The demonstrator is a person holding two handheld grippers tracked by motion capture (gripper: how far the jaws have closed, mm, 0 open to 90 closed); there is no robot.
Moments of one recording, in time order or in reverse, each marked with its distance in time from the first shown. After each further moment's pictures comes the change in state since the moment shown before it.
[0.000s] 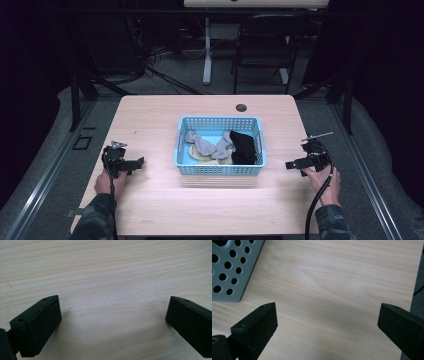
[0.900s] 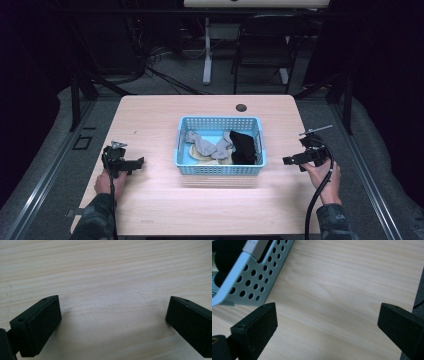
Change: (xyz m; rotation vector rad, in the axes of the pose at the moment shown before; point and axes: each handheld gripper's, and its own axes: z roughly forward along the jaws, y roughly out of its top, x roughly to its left) left arm 0.000 0.000 0.000 0.000 0.000 -0.001; right arm 0.016 0.016 -0.021 -0.039 0.041 -0.064
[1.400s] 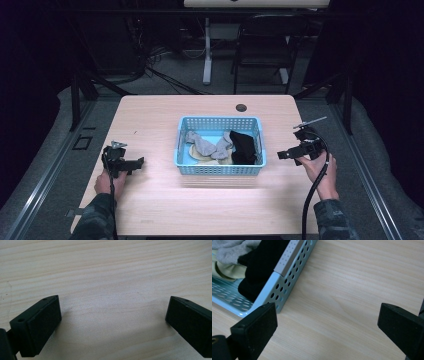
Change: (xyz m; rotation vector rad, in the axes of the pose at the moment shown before) left arm 0.000 0.000 0.000 0.001 0.000 0.001; right arm 0.020 0.024 -0.013 0.004 0.015 -0.049
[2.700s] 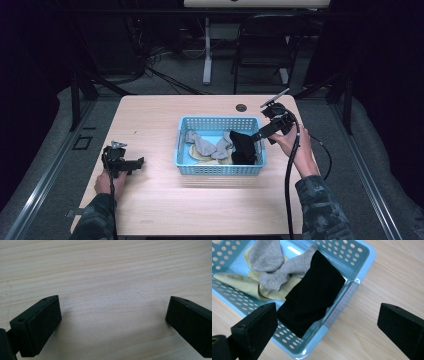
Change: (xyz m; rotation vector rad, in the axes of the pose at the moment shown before) left arm 0.000 0.000 0.000 0.002 0.000 0.003; right arm 0.069 0.089 -0.001 0.089 0.027 -0.192
